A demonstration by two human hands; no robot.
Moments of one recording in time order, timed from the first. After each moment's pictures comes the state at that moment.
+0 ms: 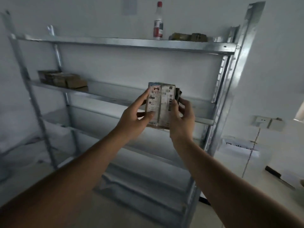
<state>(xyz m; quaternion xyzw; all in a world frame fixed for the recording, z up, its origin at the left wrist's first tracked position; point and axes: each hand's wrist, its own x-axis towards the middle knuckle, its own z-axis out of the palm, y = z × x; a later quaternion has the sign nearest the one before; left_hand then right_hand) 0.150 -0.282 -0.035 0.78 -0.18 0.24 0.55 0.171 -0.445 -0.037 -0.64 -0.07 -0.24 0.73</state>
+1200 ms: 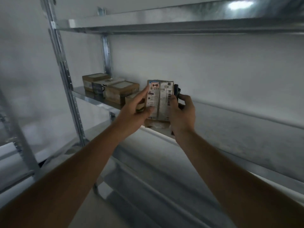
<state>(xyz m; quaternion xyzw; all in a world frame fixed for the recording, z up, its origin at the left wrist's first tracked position) 0.580 0.332 -0.052 0.81 -0.08 0.24 0.53 0.637 0.174 -0.043 -0.69 -0.07 -0.14 0.70</state>
